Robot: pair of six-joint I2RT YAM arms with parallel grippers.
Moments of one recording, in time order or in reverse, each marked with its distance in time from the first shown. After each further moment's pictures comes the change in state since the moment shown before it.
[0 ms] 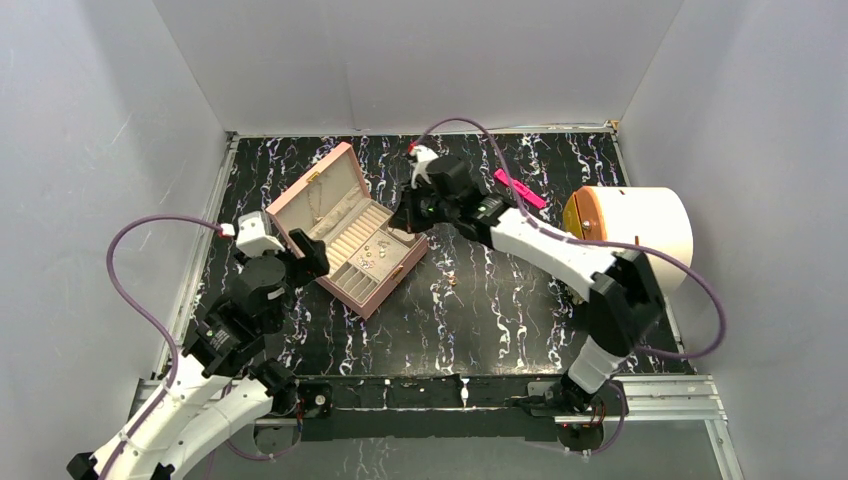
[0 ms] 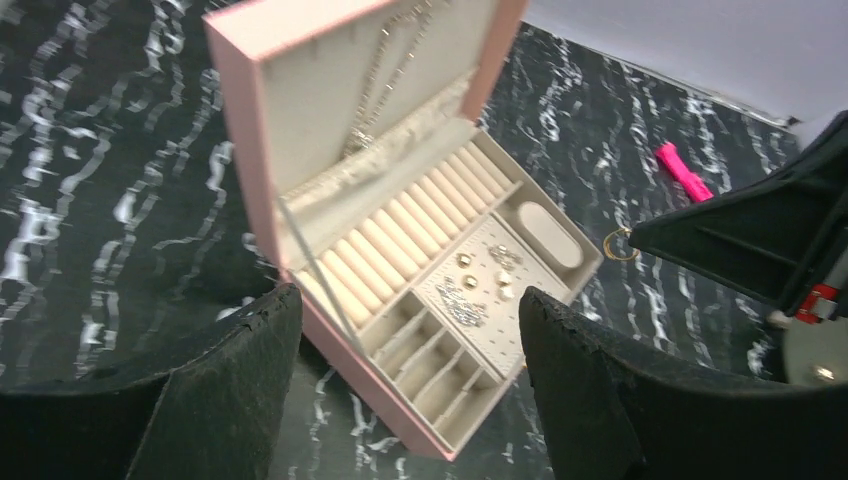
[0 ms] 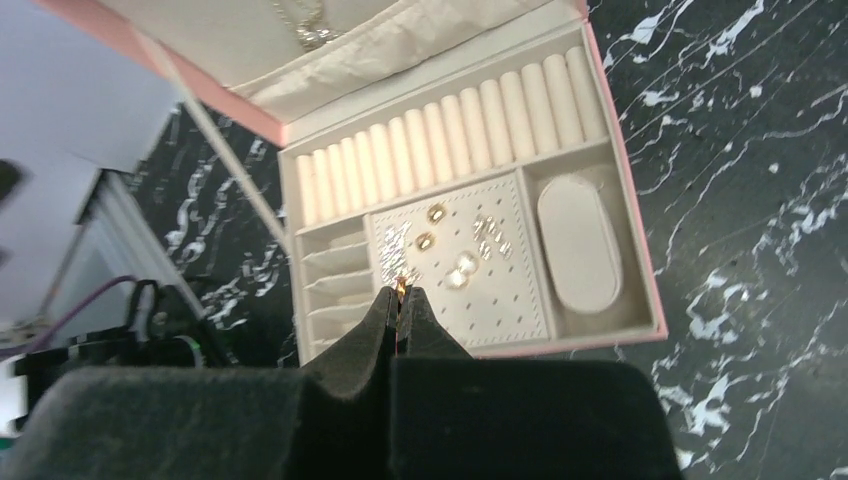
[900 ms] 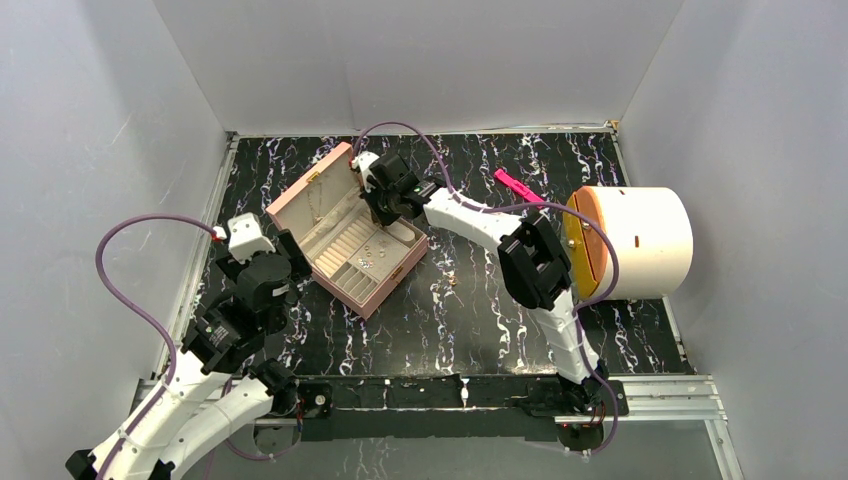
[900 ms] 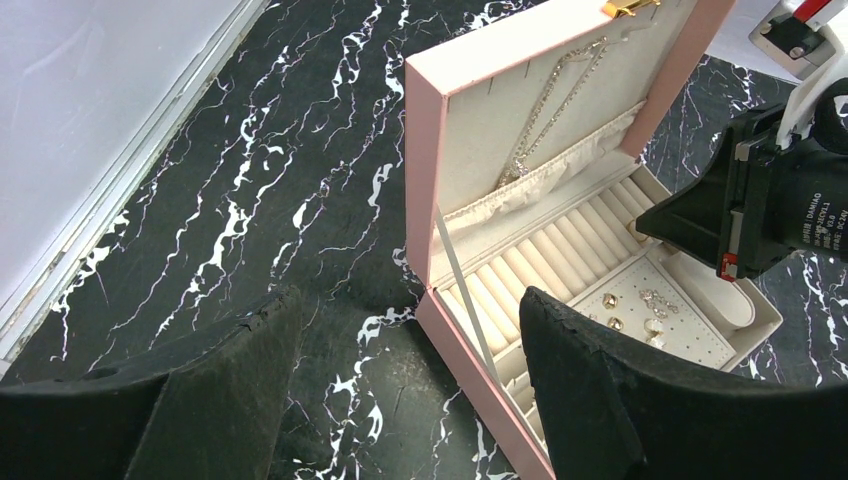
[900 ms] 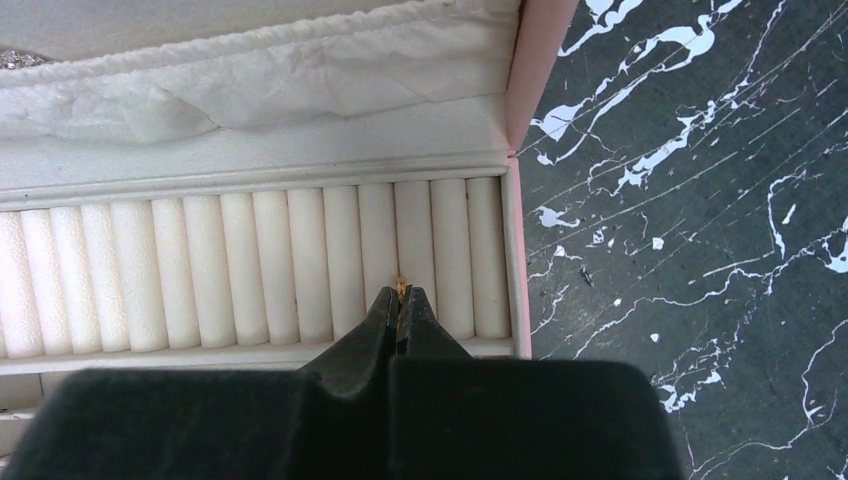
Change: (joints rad) left arm 0.000 0.032 0.052 -0.154 -0.289 0.084; right arm 0.045 0.605 0.587 -0.237 0.172 -0.436
